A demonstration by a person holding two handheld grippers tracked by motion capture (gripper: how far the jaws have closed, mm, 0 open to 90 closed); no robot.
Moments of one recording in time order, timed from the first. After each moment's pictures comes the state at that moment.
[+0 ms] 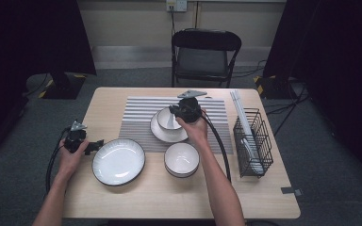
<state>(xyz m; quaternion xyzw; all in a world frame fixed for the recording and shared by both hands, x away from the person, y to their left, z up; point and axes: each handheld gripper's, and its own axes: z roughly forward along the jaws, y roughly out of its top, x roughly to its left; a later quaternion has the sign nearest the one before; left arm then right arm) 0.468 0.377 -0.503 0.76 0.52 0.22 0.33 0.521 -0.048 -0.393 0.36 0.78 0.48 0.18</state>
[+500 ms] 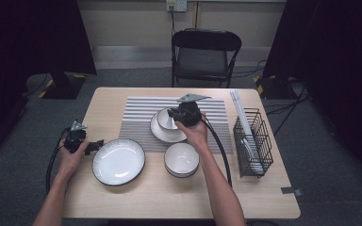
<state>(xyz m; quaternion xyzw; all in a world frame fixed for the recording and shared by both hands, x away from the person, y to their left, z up) 0.468 0.377 -0.503 0.76 0.52 0.22 0.33 0.507 -0.047 -0.395 0.35 0.78 0.48 0.17</state>
